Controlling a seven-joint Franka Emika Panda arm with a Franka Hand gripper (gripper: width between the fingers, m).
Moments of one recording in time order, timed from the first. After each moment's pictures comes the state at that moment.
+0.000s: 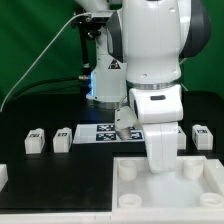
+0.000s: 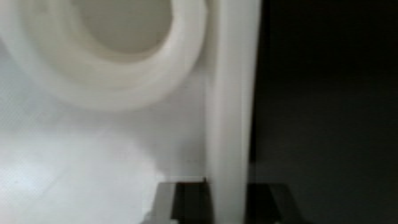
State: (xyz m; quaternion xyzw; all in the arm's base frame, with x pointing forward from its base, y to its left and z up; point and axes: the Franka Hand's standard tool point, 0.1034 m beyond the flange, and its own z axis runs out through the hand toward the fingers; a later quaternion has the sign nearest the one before) arm 0.490 0.060 0.010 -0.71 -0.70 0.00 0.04
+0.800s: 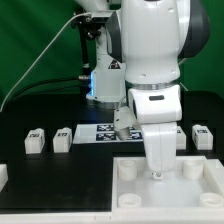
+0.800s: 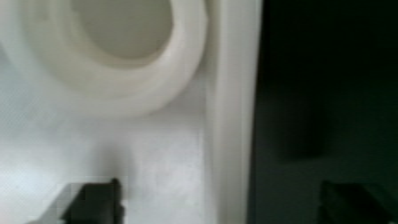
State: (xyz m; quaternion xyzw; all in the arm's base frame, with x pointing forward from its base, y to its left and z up) arm 0.490 0.058 0.009 -0.71 -0.70 0.00 0.04
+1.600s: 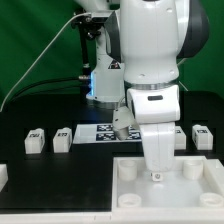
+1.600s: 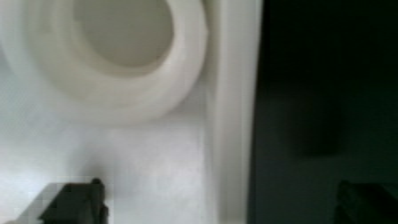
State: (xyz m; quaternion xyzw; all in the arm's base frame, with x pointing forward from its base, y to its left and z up) arm 0.491 0.057 0.011 -0.72 -0.69 0.00 0.04
